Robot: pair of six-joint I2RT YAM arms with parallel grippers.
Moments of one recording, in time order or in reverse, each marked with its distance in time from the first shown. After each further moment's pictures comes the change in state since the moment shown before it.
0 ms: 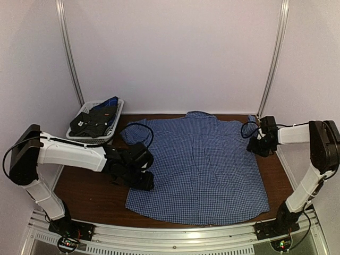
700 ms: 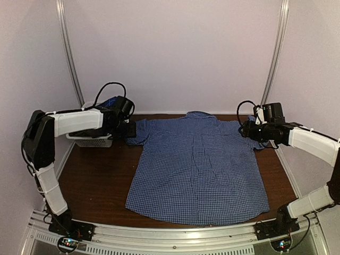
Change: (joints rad) left arm 0.456 0.166 0.448 -0.055 -0.198 0.208; right arm 0.183 -0.375 0.010 -0.054 -0.050 -0.011
